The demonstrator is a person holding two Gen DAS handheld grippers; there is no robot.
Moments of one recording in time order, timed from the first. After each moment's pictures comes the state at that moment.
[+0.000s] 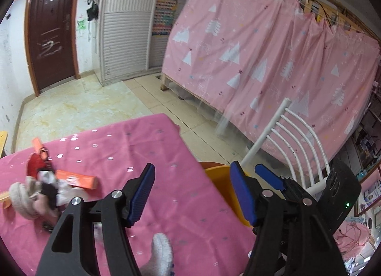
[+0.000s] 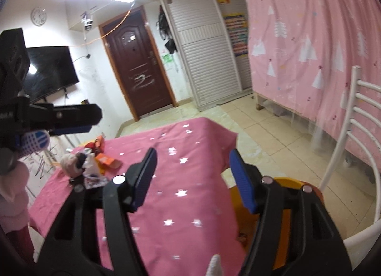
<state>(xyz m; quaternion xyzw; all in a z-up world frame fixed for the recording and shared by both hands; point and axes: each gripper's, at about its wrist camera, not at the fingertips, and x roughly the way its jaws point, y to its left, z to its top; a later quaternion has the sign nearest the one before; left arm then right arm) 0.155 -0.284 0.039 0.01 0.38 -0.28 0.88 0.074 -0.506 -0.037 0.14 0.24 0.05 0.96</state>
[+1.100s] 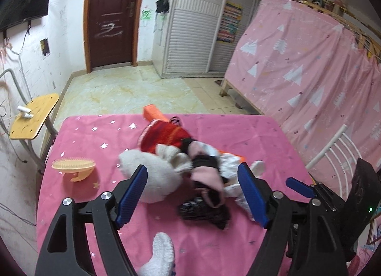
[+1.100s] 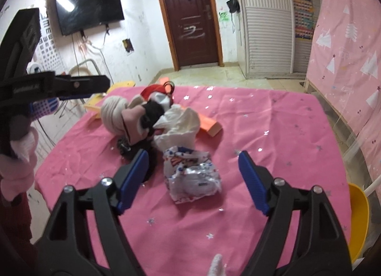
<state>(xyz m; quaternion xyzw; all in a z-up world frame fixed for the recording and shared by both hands) 0.189 -0.054 -0.004 -0.04 0.39 -0.13 0.91 0.132 -0.313 -0.053 0.02 0.34 0.19 0.92</state>
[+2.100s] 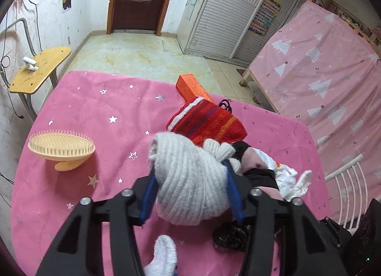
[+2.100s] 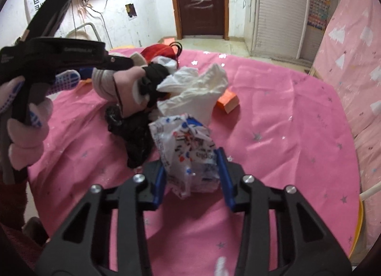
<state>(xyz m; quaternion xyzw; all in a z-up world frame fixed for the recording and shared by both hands) 0.252 -0.024 -0.070 -0.13 0.46 -0.07 0.88 0.148 -0.277 -0.079 -0.05 0.41 0.19 0.89</state>
